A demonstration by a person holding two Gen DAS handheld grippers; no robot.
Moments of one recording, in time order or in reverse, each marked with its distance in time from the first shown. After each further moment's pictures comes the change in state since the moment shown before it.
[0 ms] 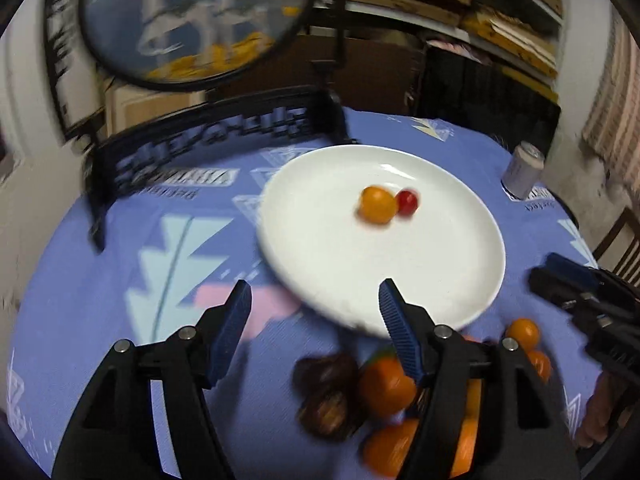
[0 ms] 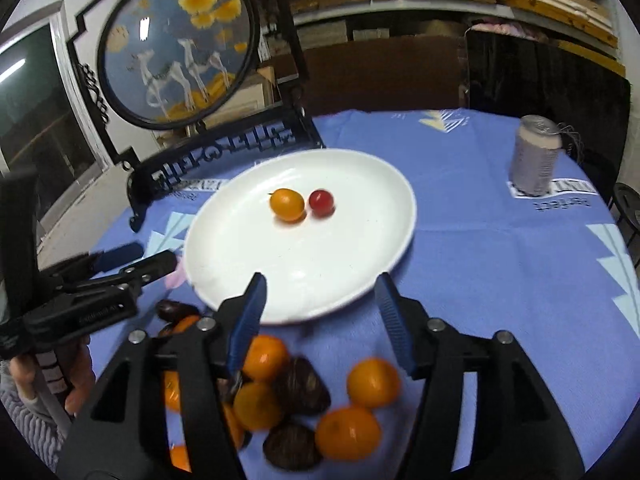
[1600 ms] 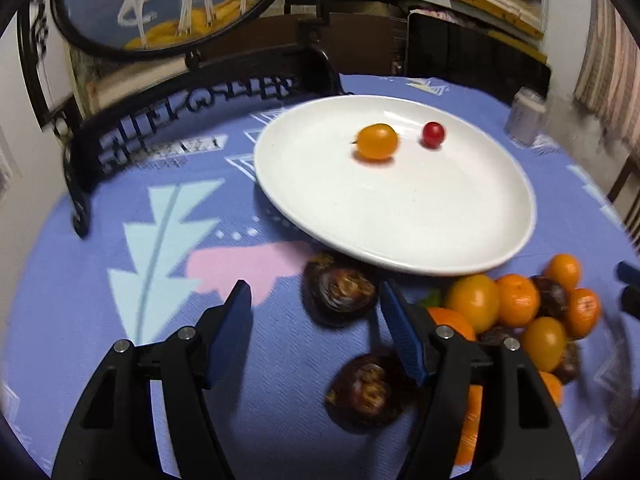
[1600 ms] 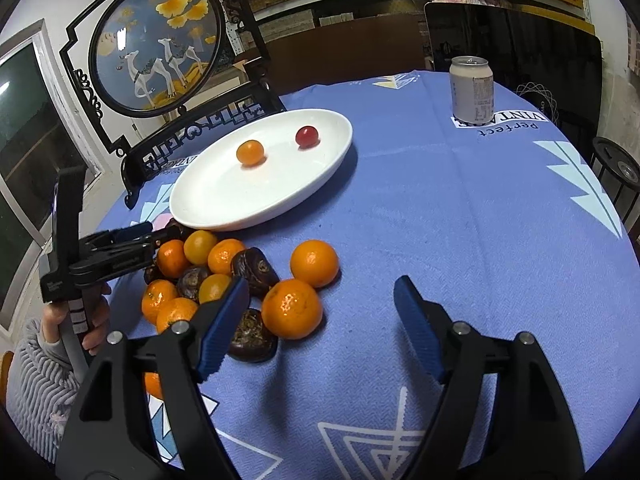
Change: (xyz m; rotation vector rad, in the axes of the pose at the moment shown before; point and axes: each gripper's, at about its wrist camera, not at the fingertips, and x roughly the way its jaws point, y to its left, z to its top) left arm 0.043 -0.002 -0.024 0.154 0.055 0.015; right arm -0.040 -0.038 -0.064 0.098 0.055 -0.023
